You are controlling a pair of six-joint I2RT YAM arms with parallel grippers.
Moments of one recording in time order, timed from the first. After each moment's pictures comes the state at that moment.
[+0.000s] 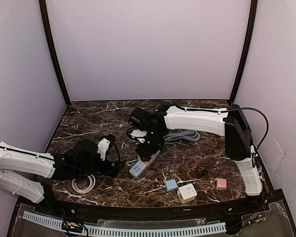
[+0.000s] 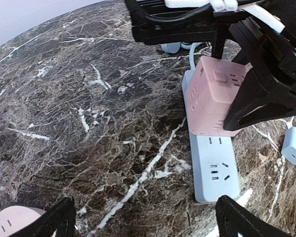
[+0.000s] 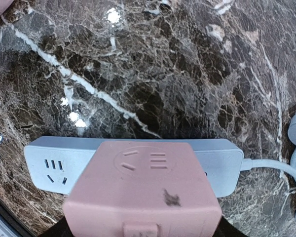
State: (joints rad) left arm -0.96 1.19 0.41 0.18 -0.26 -0.24; right arm 1.02 2.23 1.94 -1.06 -0.01 0.09
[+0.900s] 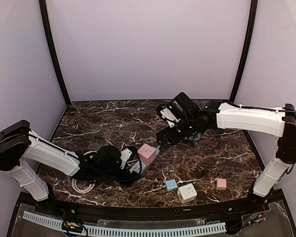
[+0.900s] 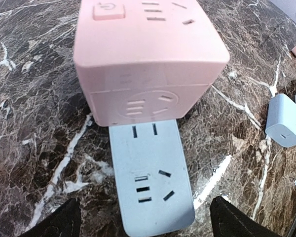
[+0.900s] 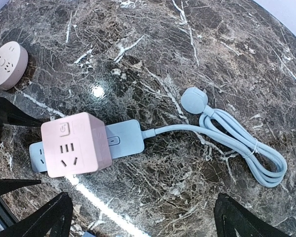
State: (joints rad) left arm -1.04 1.56 0.56 0.25 -0.09 -0.27; right arm 0.93 1.66 1.35 -0.64 0.11 0.20
